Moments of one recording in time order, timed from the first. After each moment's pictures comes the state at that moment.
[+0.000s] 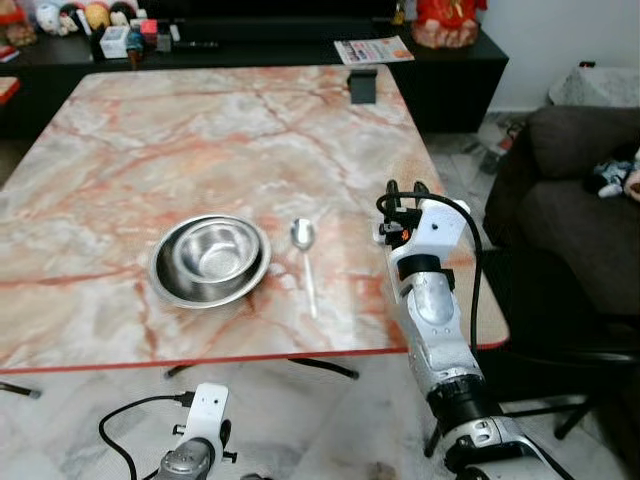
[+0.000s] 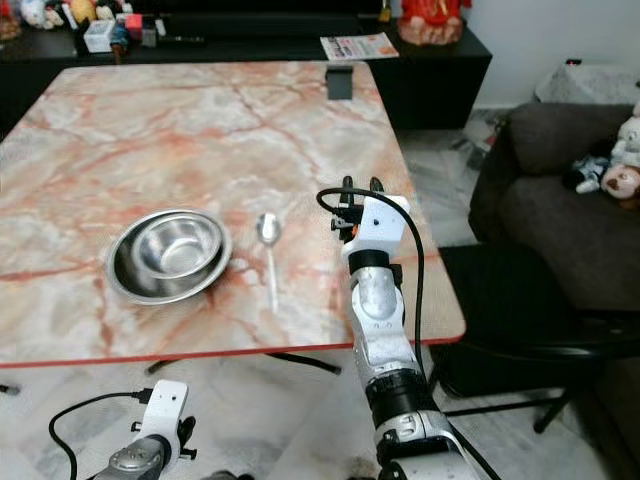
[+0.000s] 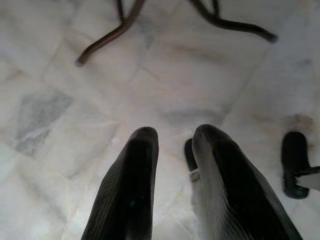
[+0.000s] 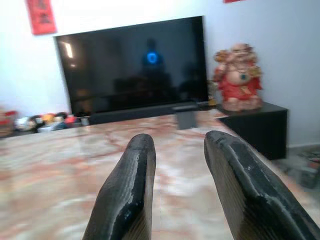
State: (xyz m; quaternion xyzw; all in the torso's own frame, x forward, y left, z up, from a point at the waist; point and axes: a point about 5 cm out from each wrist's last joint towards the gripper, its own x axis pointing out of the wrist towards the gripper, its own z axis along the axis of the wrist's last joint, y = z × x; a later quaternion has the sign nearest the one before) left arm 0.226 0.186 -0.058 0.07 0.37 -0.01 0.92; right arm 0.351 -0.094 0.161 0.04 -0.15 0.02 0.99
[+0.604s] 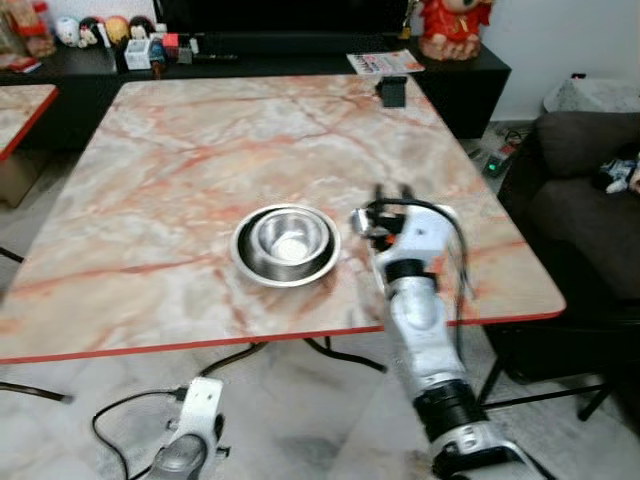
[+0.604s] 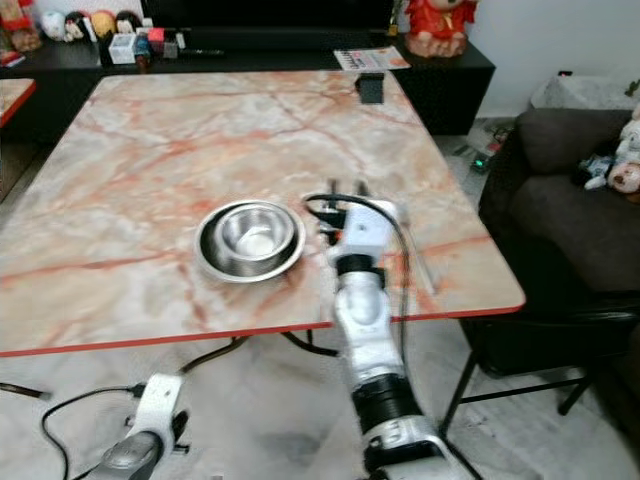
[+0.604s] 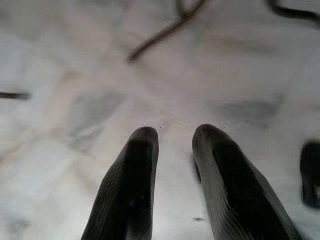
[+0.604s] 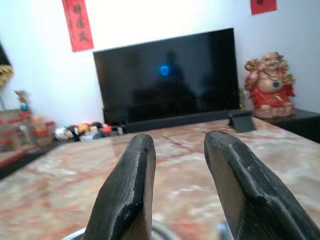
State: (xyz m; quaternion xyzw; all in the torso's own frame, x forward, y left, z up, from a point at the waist) left arm 0.228 0.201 -0.054 0.09 0.37 0.00 0.93; right arm 0.345 -0.073 0.162 0.04 -0.16 0.05 0.98
